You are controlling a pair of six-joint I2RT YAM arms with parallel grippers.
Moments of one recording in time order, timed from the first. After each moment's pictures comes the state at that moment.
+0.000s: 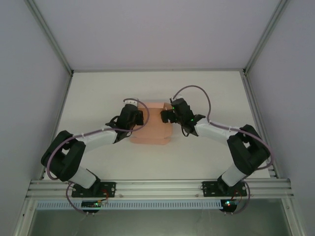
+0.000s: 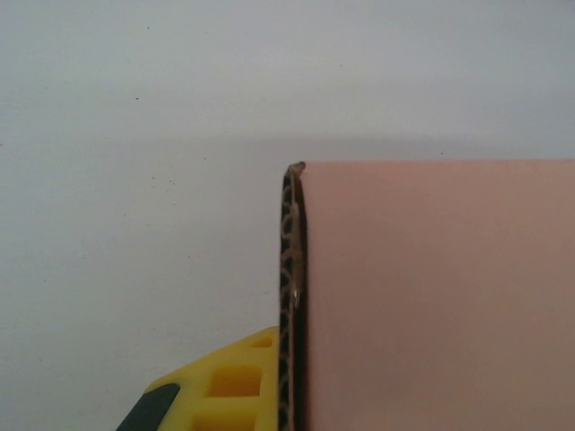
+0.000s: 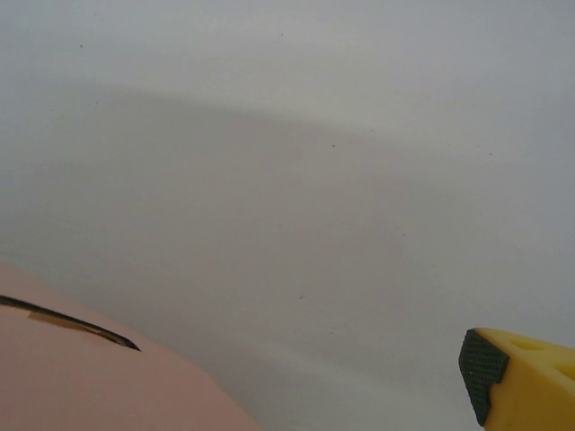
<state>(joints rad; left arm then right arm) -0.64 1.50 0.74 0.17 -0.26 -0.46 0.66 1.60 0.92 -0.01 0.25 0.27</state>
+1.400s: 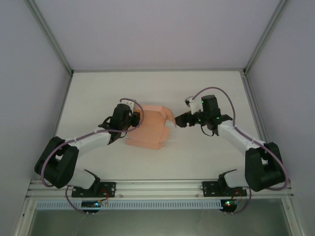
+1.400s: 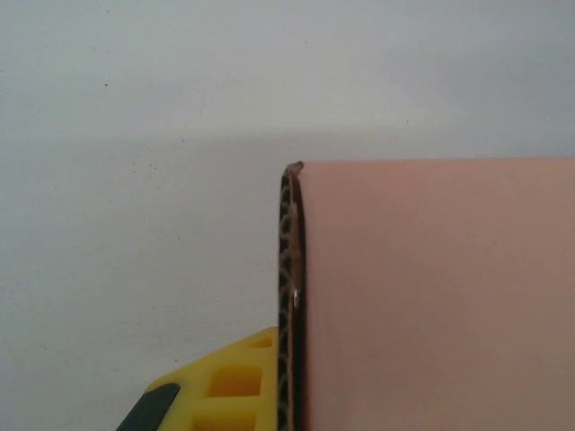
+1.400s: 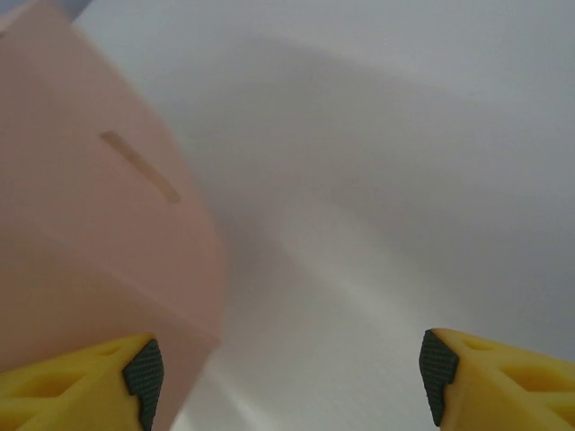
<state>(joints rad) -0.56 1.41 0.68 0.15 -0.07 -0.37 0.33 1.35 0.79 -0.17 -0.57 0.01</state>
